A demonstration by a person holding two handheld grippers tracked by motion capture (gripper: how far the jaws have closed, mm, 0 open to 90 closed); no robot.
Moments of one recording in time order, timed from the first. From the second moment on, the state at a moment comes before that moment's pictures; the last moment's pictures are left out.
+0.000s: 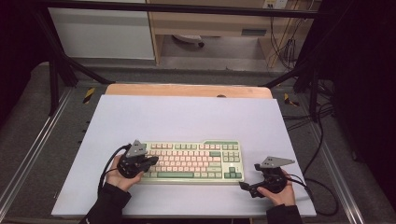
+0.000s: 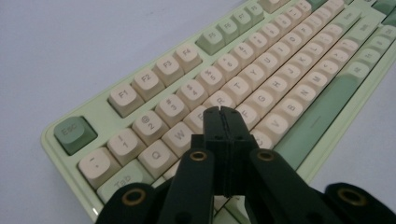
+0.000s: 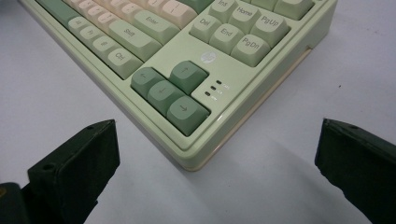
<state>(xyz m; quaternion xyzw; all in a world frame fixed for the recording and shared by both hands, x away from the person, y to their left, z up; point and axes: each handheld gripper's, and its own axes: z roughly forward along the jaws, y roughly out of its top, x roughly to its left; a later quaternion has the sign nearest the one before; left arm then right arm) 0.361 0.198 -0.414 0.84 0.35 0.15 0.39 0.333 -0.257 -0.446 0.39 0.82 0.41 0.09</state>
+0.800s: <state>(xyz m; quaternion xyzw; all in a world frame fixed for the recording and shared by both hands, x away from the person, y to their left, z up) 0.362 0.209 -0.425 0.84 0.36 0.14 0.38 0.333 -0.257 -0.446 0.39 0.82 0.41 0.09</state>
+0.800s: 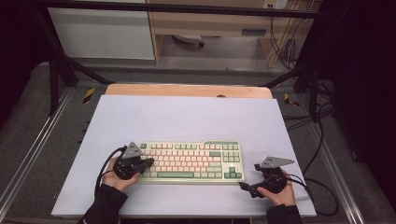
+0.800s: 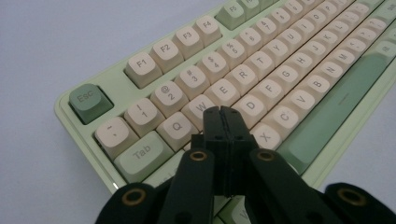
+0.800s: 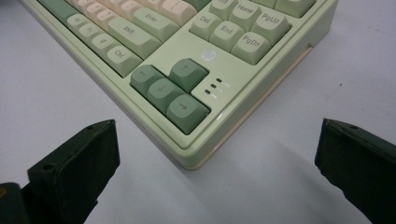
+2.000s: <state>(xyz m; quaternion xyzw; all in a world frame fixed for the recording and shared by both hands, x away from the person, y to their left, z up) 0.352 0.223 -0.420 0.83 0.36 0.15 0.40 0.331 -0.232 -0.427 0.36 0.82 0.43 0.09</state>
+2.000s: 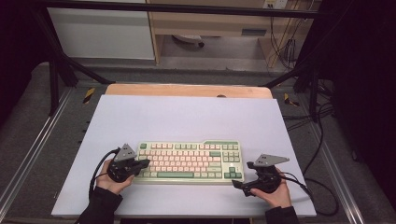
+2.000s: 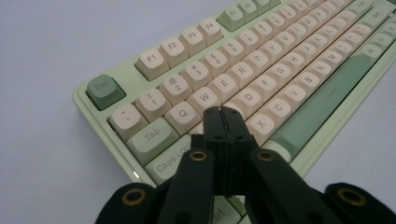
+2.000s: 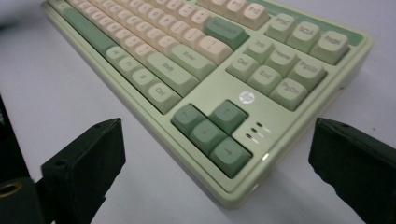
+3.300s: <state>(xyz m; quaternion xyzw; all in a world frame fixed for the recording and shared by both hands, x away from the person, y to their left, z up) 0.352 0.224 -0.420 0.83 0.36 0.14 0.40 0.358 -0.143 -0.409 0.32 0.84 0.44 0.07</state>
